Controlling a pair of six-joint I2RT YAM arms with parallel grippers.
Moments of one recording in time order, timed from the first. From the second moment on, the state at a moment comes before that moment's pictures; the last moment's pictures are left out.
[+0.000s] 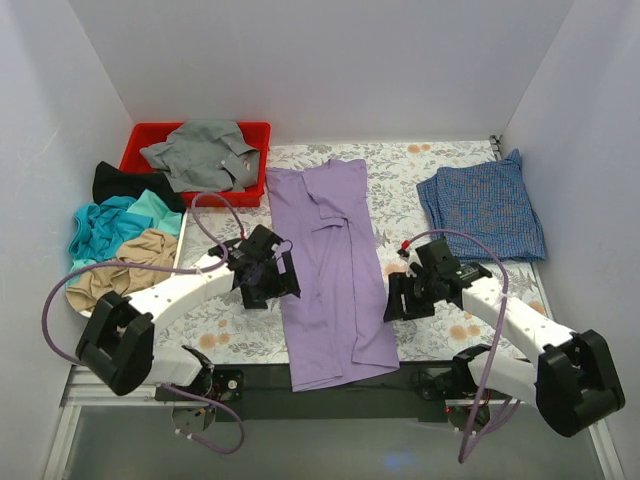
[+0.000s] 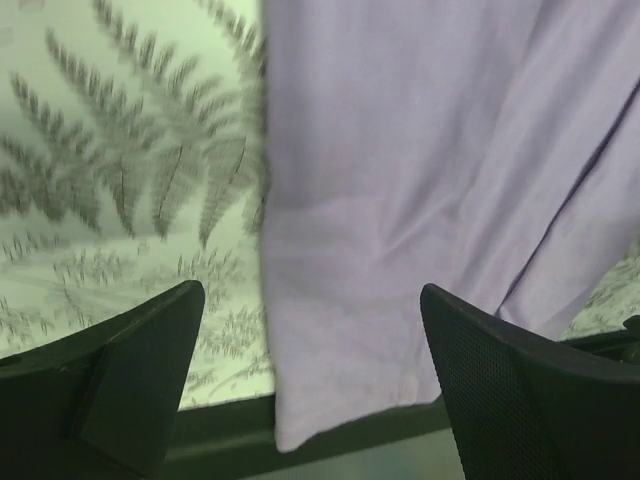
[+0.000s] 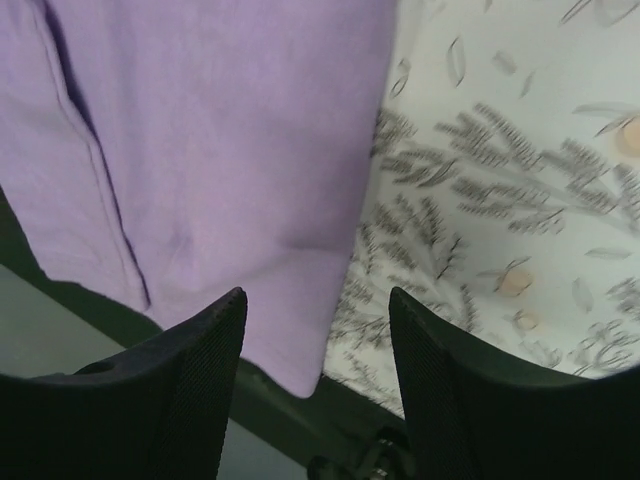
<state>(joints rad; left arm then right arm) -0.62 1.37 0.86 -0.65 0.05 -0.85 0.42 1.13 0.58 -0.62 -0.40 0.30</state>
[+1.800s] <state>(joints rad) -1.05 1.27 0.54 -0.50 0.26 -1.14 0.77 0.84 0.30 -0.61 -0.34 0.84</state>
